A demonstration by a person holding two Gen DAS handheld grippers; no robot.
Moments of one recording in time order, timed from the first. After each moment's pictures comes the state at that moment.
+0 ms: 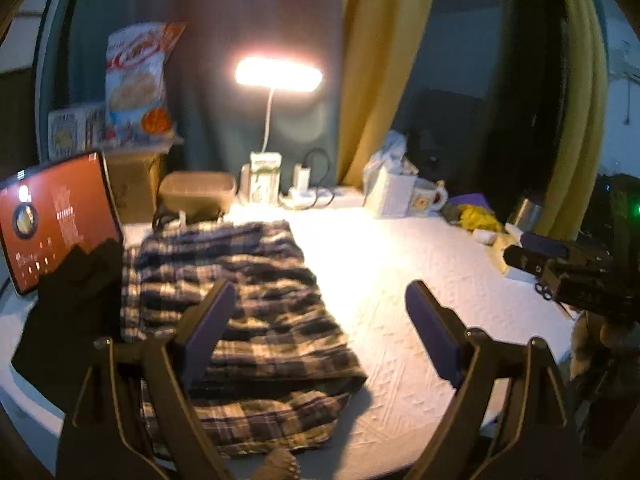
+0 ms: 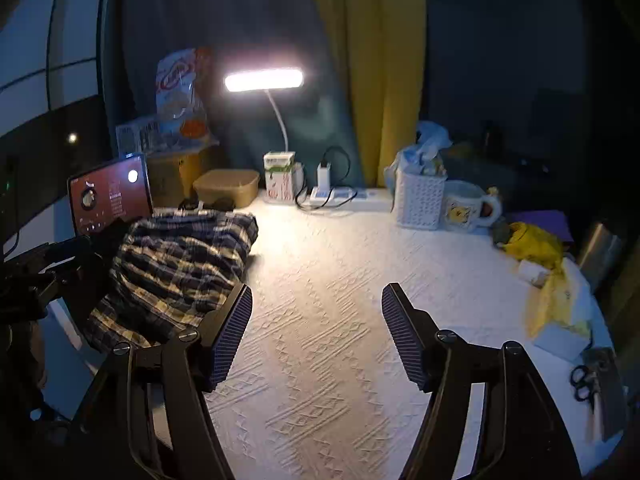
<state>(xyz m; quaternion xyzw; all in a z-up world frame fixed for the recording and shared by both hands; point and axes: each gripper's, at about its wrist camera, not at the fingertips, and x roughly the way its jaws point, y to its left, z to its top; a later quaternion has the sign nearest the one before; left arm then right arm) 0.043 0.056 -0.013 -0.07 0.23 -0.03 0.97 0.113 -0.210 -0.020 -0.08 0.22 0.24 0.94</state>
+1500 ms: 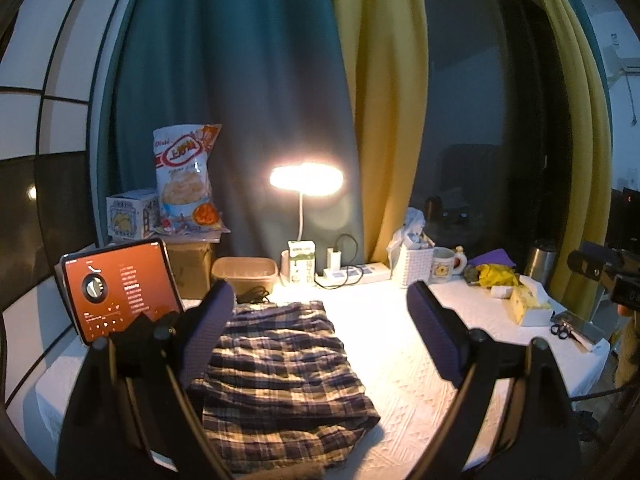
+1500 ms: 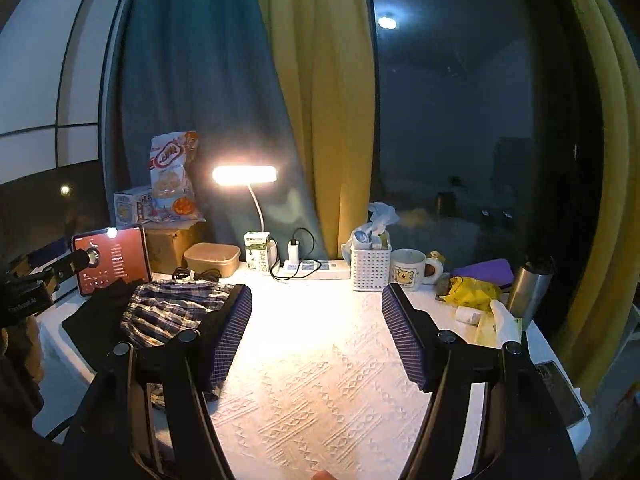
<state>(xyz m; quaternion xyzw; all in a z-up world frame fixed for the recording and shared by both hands) -0.025 0.045 0.051 -0.03 0.12 0.05 0.99 0.028 -0.254 0.040 -0.05 0.11 0.20 0.97</state>
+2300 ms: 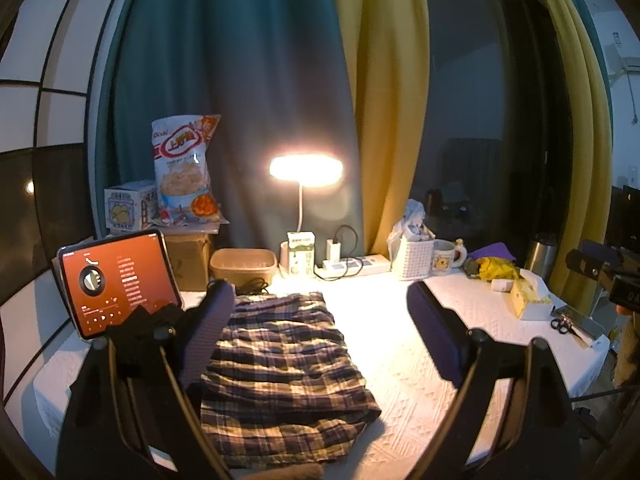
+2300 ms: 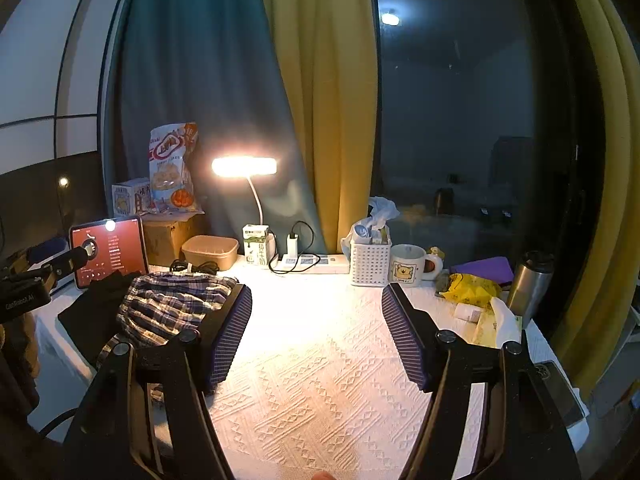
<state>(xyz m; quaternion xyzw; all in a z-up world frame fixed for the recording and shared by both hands) -0.023 0.044 0.044 -0.03 0.13 0.05 0.99 0.028 -0.248 0.033 -0.06 0.12 0.19 0.97</state>
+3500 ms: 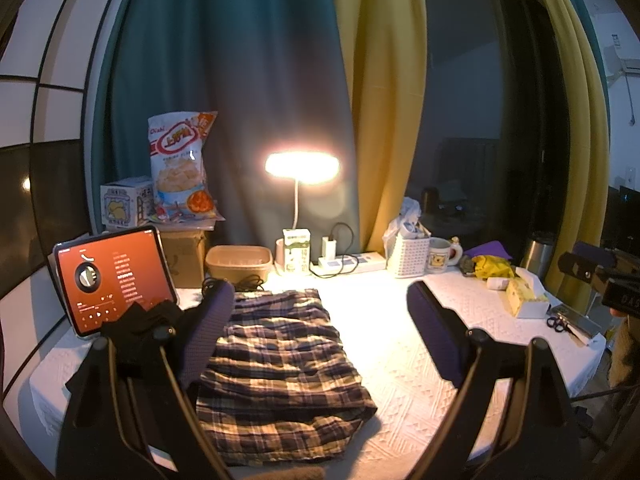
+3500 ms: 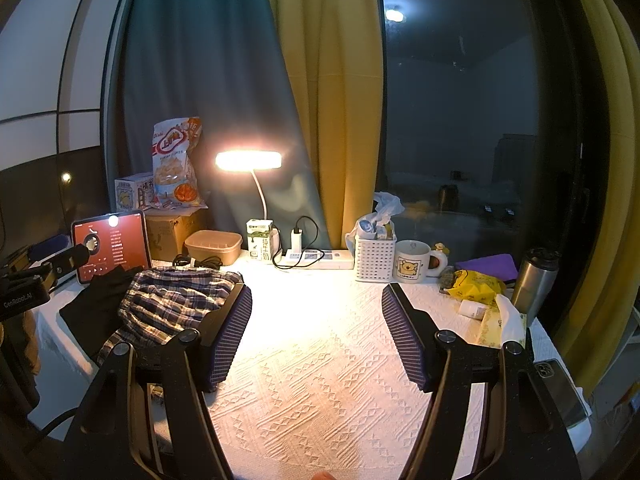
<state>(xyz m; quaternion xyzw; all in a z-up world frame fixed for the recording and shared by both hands) -0.025 0.037 0.041 -0.04 0.13 0.05 0.99 0.028 -0.245 0.029 -0.06 0.12 0.20 0.97</state>
